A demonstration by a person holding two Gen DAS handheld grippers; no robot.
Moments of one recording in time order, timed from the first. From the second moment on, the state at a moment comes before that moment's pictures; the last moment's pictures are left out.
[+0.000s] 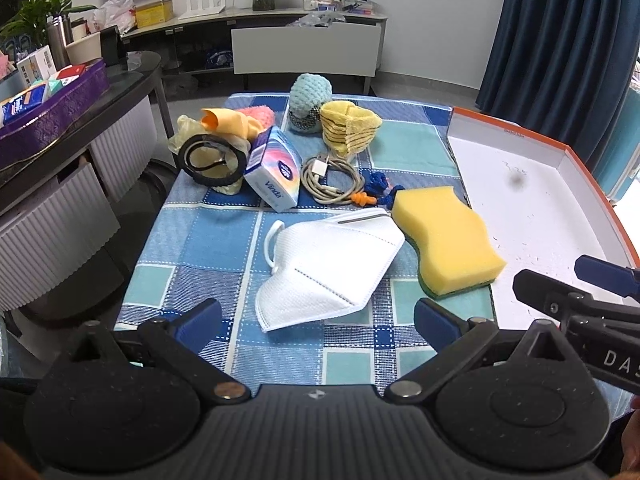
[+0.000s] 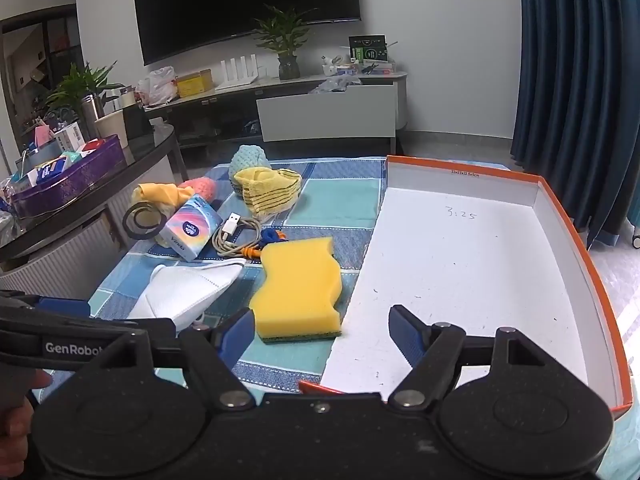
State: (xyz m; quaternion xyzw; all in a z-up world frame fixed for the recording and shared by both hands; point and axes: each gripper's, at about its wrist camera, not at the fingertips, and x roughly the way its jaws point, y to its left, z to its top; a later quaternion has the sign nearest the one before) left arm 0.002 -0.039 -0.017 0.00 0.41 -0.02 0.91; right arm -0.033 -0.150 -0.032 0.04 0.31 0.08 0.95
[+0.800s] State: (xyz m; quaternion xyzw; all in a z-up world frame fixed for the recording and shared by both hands) left arm 0.006 -0.040 -0.022 0.00 0.41 -0.02 0.91; right arm -0.026 -0.150 -0.041 0.05 0.31 0.08 0.94
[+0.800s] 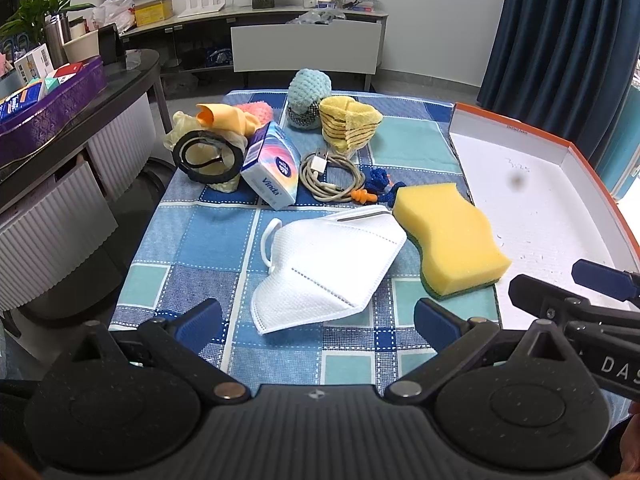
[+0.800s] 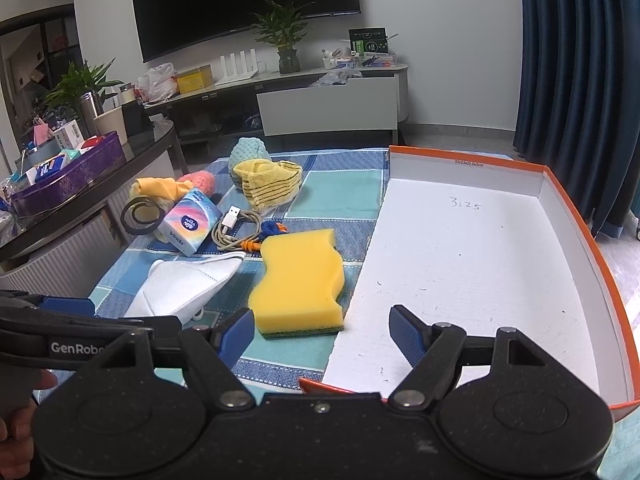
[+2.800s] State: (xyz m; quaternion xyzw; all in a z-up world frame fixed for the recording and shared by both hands) left arm 0.052 0.012 -0.037 -0.10 0.40 -0.04 0.91; right arm 0.067 -0.116 -0.071 0.05 0.42 0.09 0.90
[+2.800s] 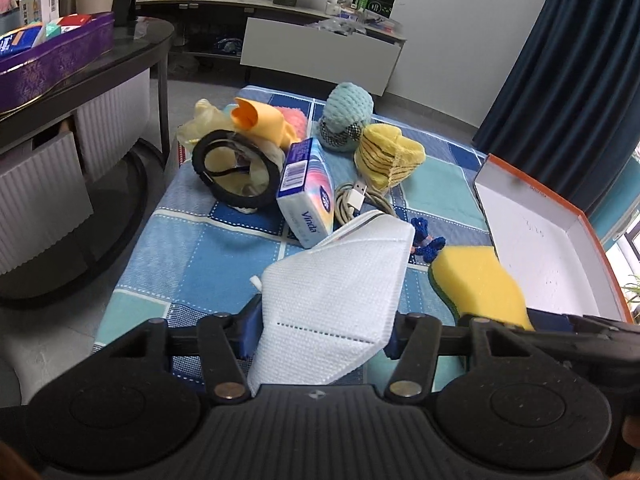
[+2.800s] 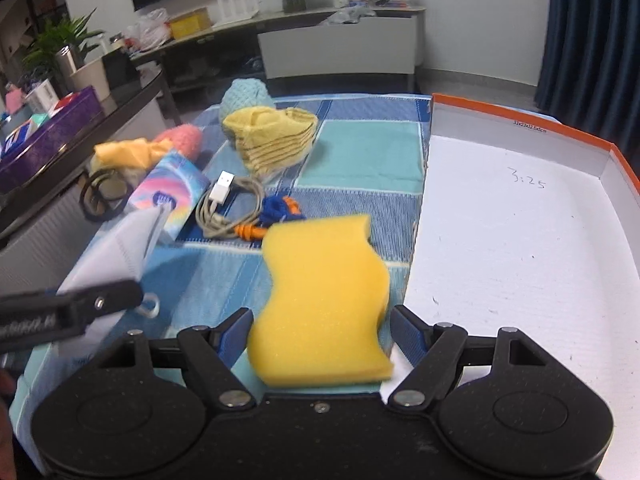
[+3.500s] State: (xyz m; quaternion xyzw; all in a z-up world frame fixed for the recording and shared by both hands) left arm 0.049 0.007 -0.011 -0.12 0.38 -0.04 0.91; right arm 0.069 -0.137 -0.023 0.04 0.39 0.06 0.92
